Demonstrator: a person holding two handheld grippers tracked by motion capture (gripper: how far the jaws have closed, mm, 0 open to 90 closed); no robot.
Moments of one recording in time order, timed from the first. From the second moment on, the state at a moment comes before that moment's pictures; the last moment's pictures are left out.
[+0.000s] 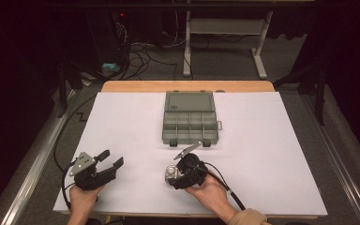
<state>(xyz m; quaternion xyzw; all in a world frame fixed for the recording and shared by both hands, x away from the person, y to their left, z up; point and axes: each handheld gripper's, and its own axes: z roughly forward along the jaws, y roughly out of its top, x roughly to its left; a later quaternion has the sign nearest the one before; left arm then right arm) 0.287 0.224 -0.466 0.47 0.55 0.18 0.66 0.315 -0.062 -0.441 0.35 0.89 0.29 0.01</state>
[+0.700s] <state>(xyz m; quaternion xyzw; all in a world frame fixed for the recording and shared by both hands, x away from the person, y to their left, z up) 0.287 0.225 -0.465 0.46 0.55 0.19 0.66 0.318 -0.035 -0.450 0.35 0.90 0.25 0.05</state>
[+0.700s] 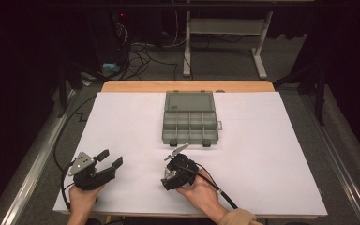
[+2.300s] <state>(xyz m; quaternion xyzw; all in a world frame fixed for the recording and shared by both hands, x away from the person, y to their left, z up) 0.288 0.226 -0.465 0.46 0.56 0.19 0.66 0.317 -0.051 -0.447 0.30 0.91 0.25 0.10</state>
